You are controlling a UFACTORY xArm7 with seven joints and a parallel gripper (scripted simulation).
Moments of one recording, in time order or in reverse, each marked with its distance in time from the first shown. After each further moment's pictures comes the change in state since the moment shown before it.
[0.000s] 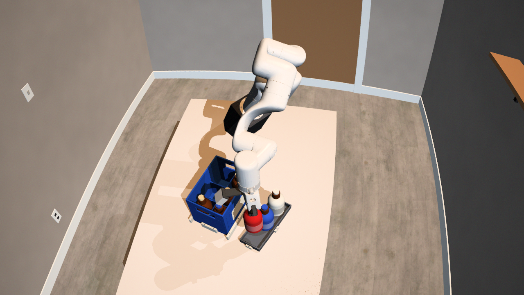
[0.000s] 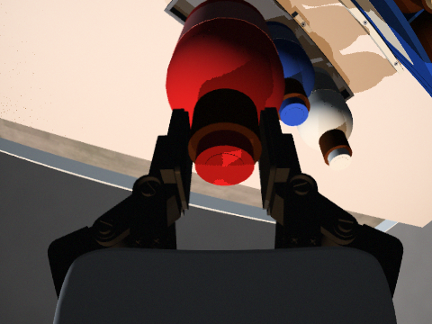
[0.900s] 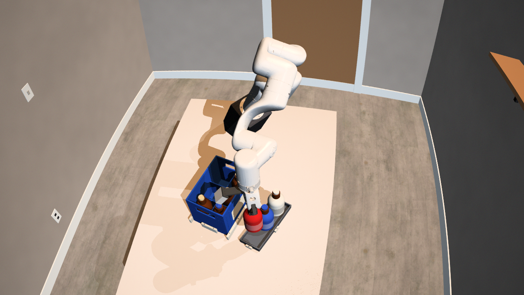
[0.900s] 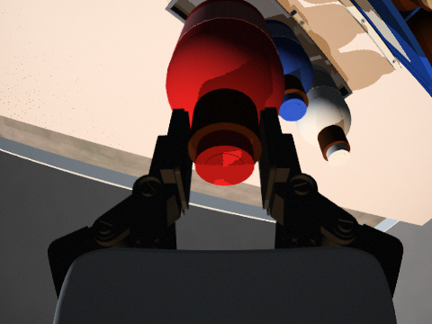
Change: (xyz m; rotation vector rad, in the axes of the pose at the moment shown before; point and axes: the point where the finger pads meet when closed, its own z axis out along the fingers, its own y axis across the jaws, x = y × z) arm 0.000 0.000 -0.007 0.000 0.000 0.000
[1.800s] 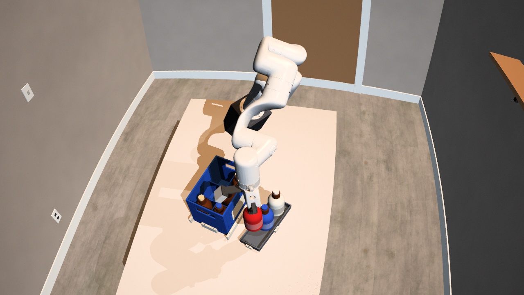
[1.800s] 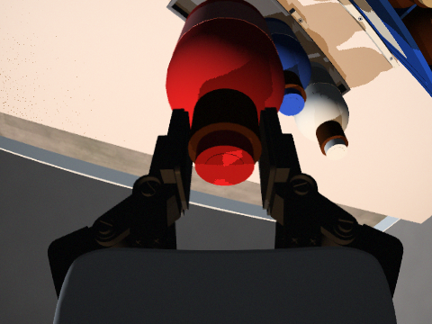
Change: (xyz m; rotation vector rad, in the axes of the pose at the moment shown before) arm 0.000 0.000 -0.009 0.000 0.000 0.000
